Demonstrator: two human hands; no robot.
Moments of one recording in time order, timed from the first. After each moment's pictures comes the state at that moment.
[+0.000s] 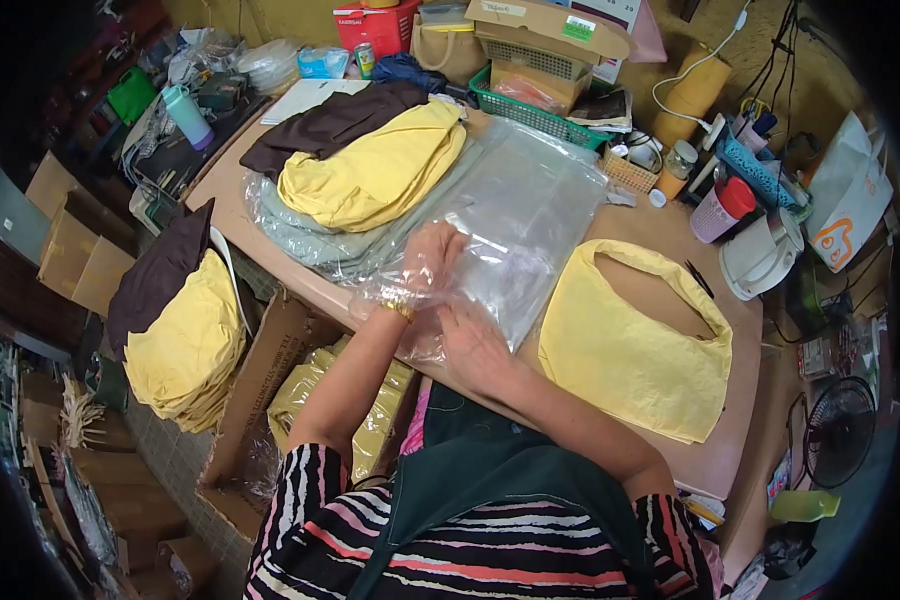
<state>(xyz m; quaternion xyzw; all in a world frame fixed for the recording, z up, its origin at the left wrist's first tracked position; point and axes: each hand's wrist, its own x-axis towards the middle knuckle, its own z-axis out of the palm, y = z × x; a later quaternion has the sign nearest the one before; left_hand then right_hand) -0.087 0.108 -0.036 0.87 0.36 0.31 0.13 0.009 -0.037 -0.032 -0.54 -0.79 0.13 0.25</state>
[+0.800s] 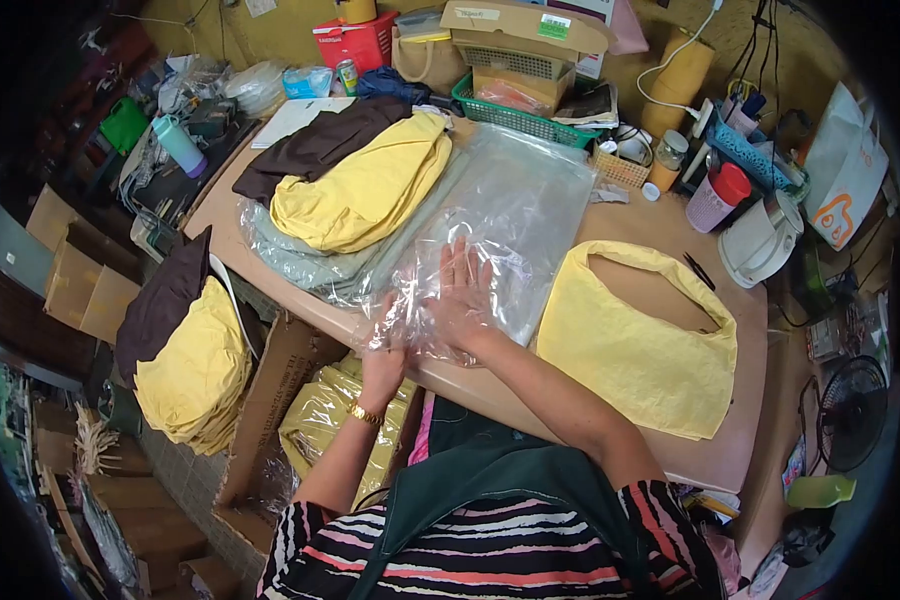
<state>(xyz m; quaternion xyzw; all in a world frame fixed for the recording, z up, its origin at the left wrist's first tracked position) -0.167 0.015 -0.087 0.73 0.46 0.39 0.31 0.007 0.052 -0.090 -0.69 -0.68 0.06 0.23</state>
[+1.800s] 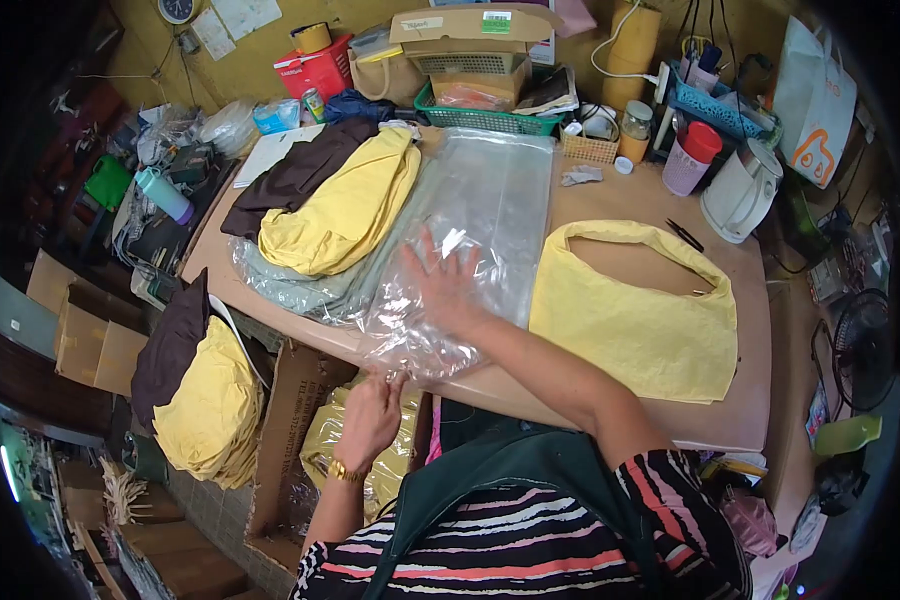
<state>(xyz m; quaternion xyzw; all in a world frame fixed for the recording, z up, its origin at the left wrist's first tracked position) -0.187 -0.036 0.001 0.82 0.55 0.00 0.17 0.017 0.050 -0.037 -0.67 -0.72 0.11 0.15</state>
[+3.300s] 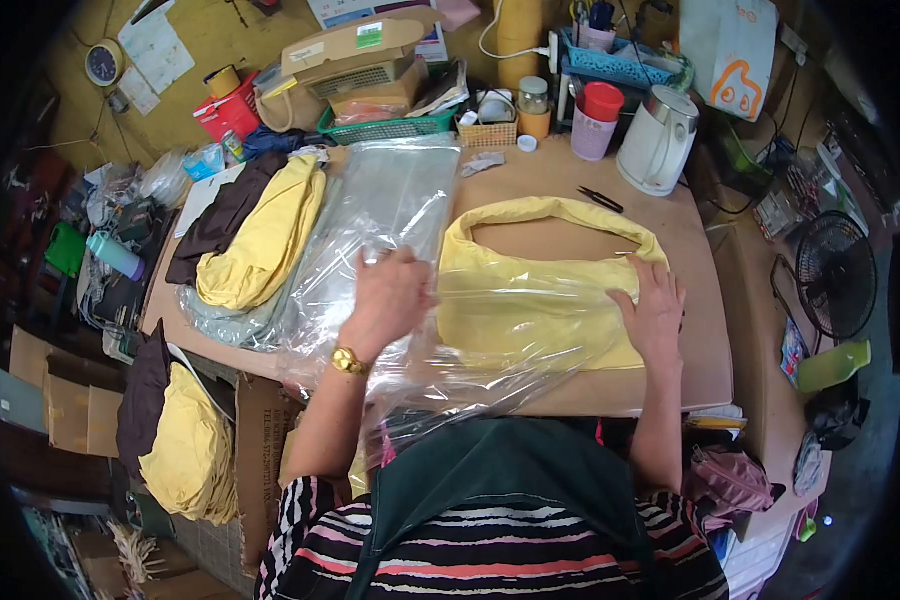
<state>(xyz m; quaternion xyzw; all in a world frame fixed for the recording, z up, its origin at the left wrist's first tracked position) 0.010 0.001 0.064 0.96 0.26 0.12 0.02 0.262 -0.234 0.025 -0.87 -0.43 -0.16 0.18</state>
